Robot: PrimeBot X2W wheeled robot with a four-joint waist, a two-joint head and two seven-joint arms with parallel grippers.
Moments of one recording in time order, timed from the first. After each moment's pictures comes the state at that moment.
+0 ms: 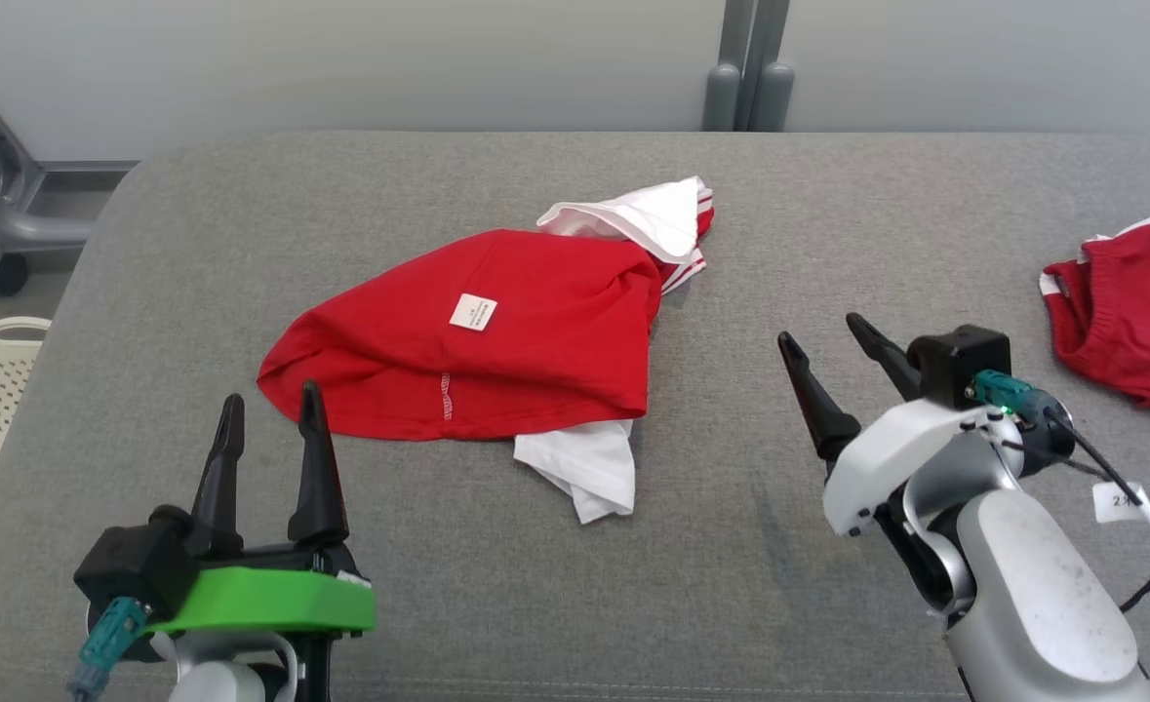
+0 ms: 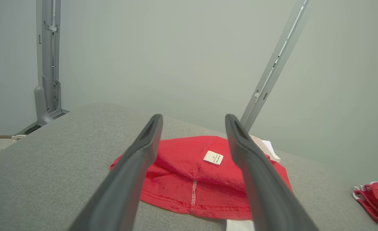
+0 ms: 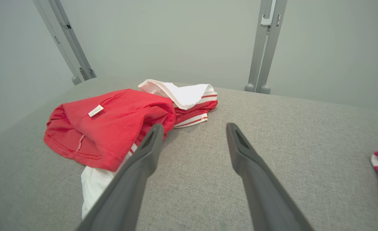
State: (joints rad) left arm -0.09 0.16 -0.24 0.03 -0.56 0.12 -0.26; right arm -0.29 -0.09 0.16 0.21 0.22 0.13 0.07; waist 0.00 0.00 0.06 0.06
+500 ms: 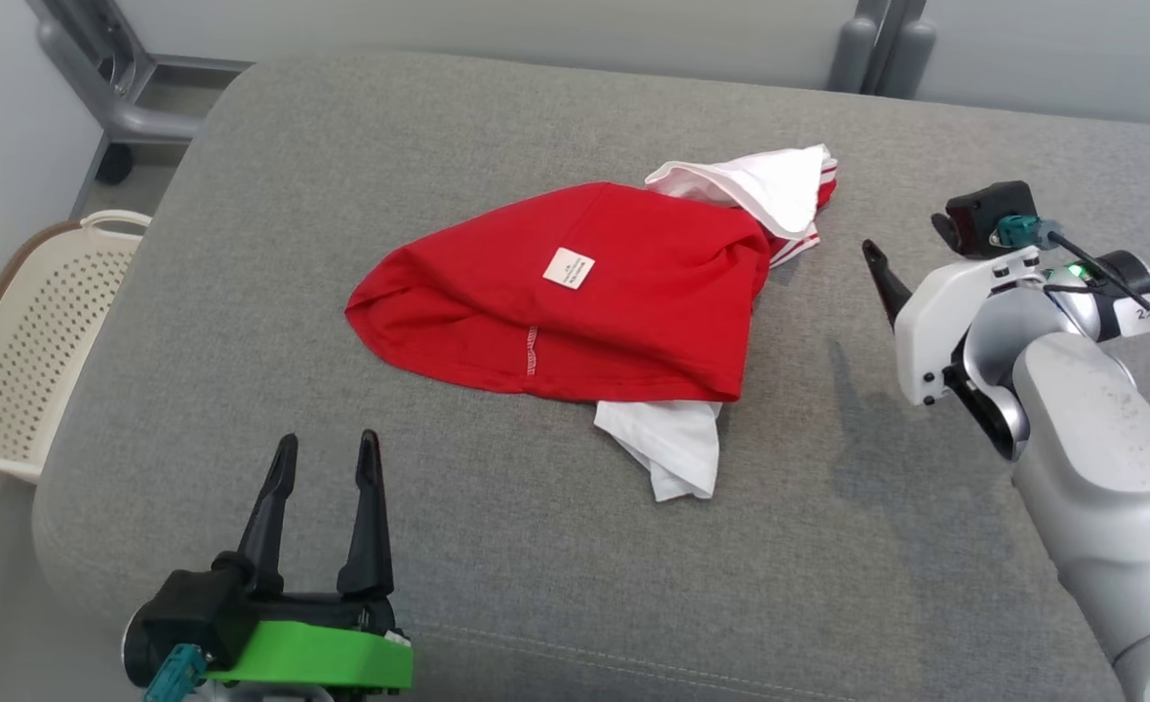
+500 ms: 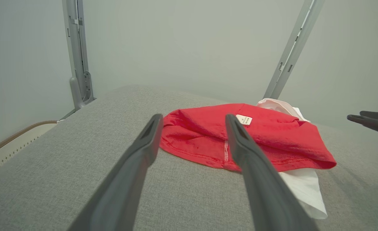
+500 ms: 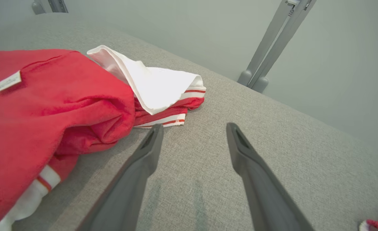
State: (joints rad) left arm 0.02 0.10 -0.21 0.00 -0.36 0.01 -0.26; right arm -0.69 -0.25 0.25 0.66 0.17 0.13 0.13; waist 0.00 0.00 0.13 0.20
